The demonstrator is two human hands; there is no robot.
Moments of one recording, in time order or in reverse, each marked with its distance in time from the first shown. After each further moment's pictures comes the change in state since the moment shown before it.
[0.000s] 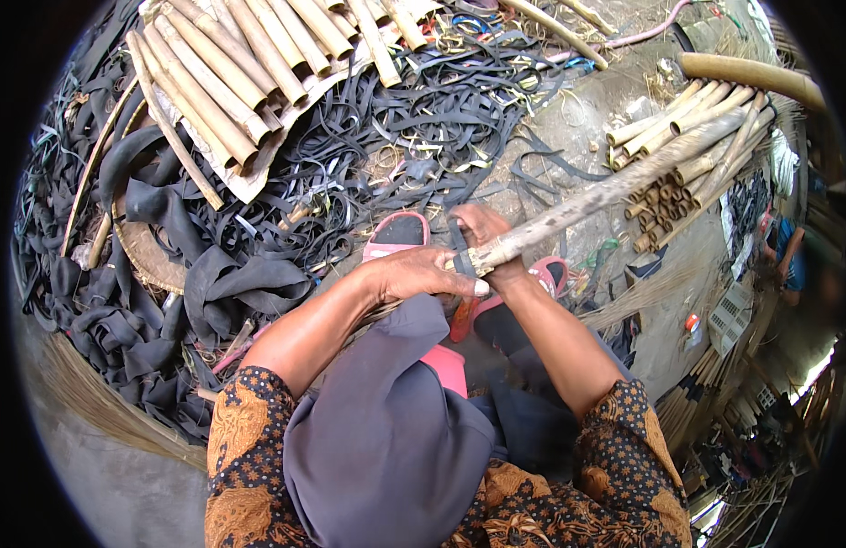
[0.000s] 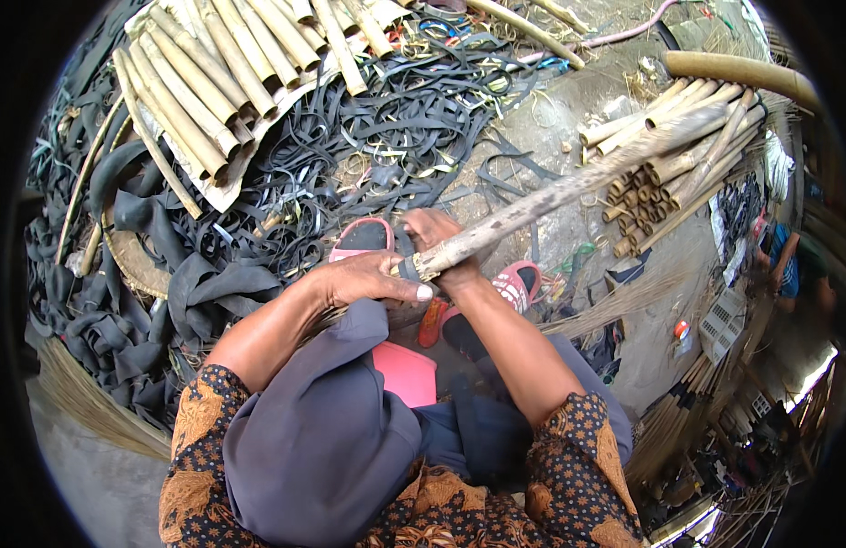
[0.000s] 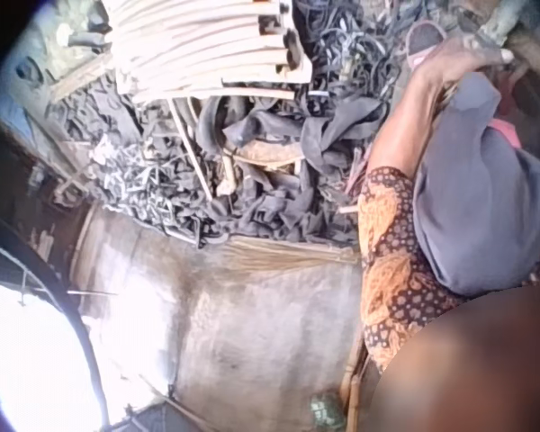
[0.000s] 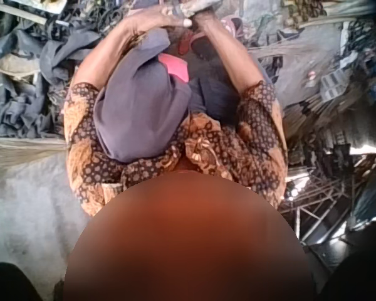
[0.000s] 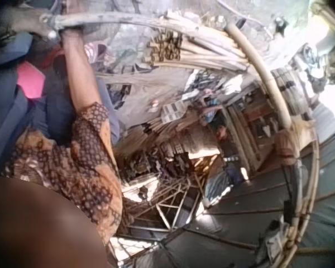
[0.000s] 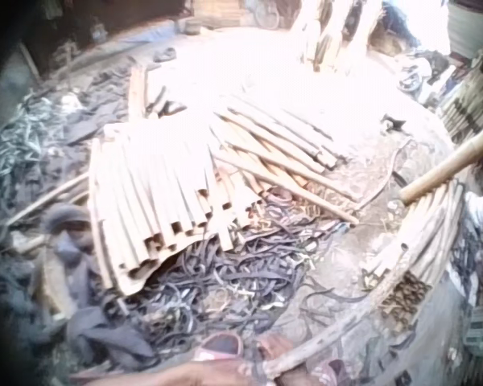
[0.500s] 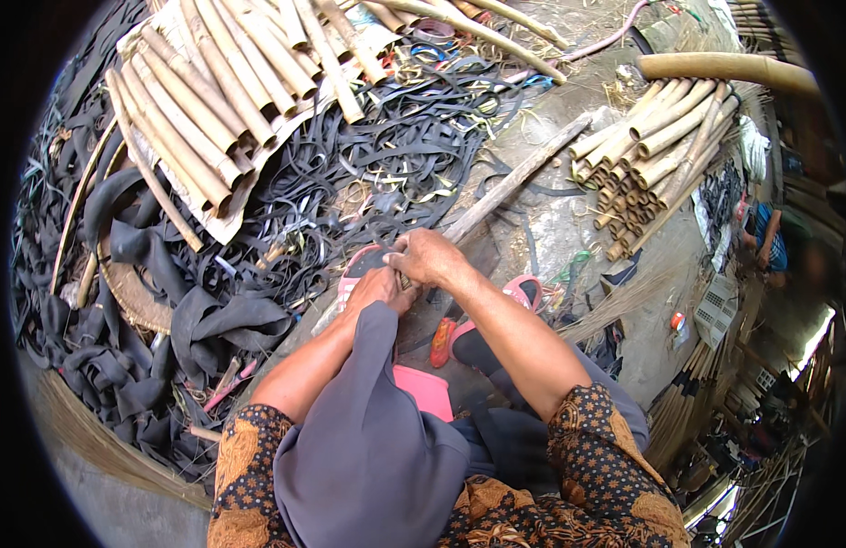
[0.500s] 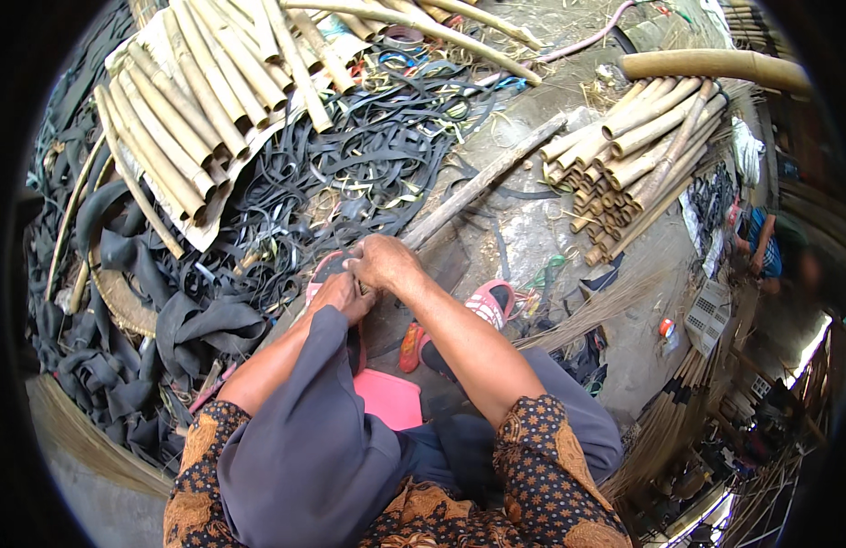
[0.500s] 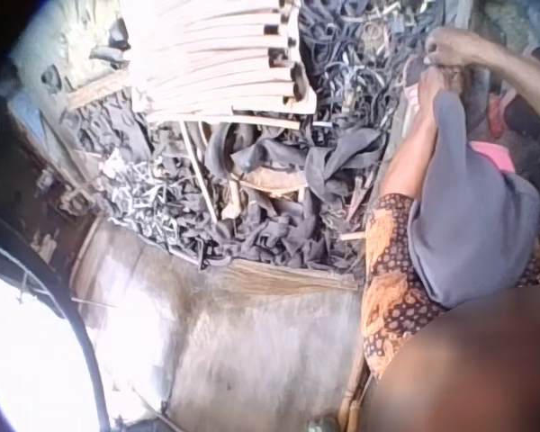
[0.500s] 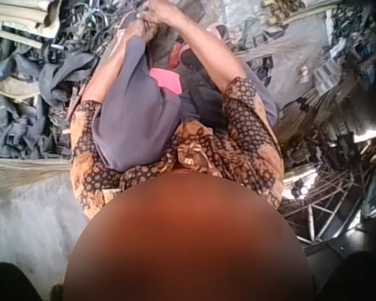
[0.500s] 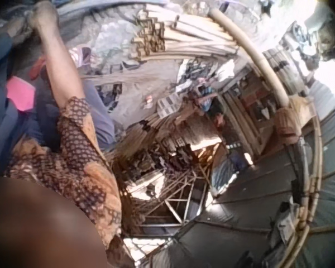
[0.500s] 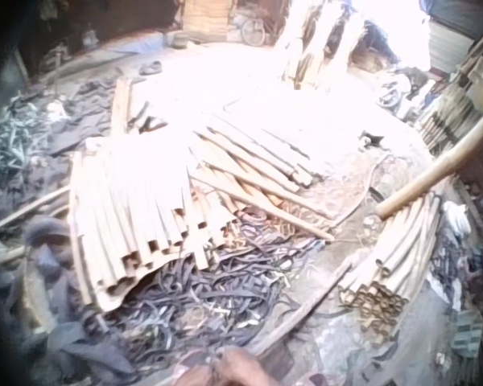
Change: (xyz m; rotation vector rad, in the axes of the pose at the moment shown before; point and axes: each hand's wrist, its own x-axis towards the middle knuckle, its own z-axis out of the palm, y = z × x) left_hand 0.033 -0.047 -0.011 0.684 0.695 -0.063; right_hand 0.060 -0.034 0.010 -0.071 -0.627 0.565
